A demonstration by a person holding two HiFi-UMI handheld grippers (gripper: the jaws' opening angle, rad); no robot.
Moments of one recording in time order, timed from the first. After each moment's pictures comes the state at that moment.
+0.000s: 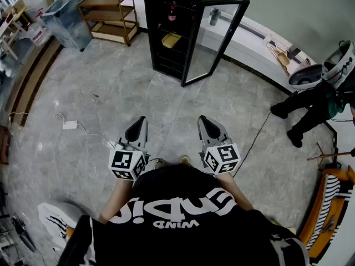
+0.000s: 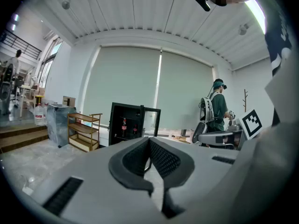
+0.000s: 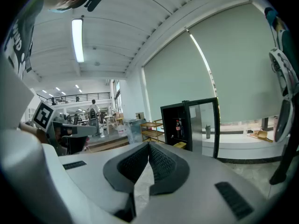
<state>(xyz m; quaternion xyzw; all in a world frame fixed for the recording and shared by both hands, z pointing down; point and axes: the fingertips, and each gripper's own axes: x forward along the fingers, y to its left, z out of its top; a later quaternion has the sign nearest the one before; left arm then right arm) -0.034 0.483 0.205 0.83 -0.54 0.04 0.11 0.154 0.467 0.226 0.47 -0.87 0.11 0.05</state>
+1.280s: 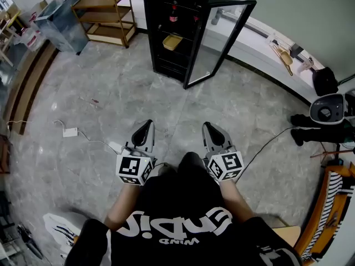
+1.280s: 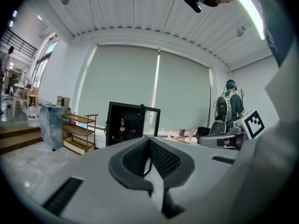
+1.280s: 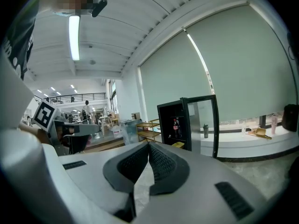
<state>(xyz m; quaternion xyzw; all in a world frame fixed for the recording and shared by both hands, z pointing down) -0.053 0.418 0.217 0.85 -0.52 0.04 0.09 0.128 0.417 0.246 0.49 -0.86 0.12 0.04</state>
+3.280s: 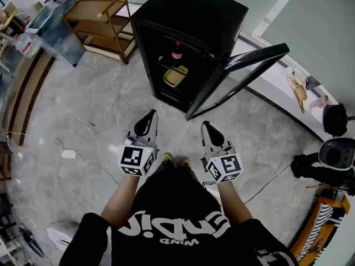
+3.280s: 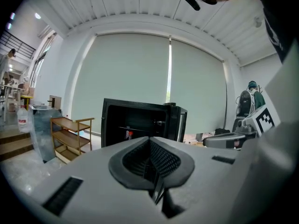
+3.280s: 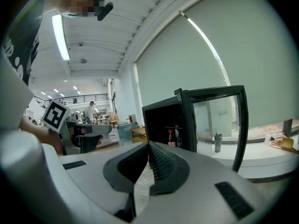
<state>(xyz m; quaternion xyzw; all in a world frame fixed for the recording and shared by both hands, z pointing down) -0.035 0.020 0.222 0.84 -0.54 0.05 0.09 0.129 0.040 0.244 0.46 -0.88 0.12 0.03</state>
